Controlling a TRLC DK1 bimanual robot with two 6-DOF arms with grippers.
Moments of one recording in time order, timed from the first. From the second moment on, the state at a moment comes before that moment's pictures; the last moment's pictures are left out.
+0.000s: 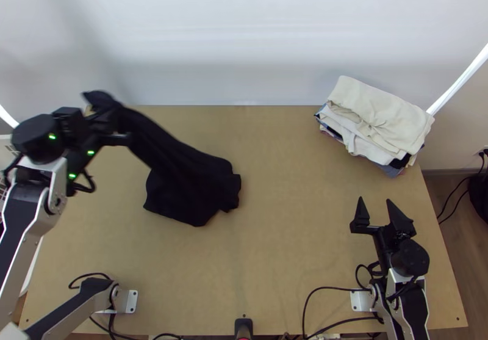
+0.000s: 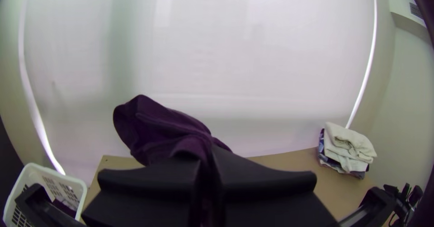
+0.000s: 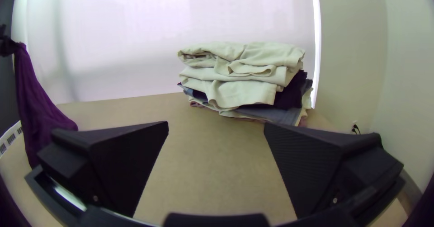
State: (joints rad) left arm 0.01 1.05 1.17 -0.30 0.11 -0.07; right arm 0.10 0.01 0.07 -0.17 0.12 0.13
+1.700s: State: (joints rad) left arm 0.53 1.60 0.87 -0.17 0.35 -0.07; right arm 0.10 0.01 0.07 -0.17 0.12 0.13
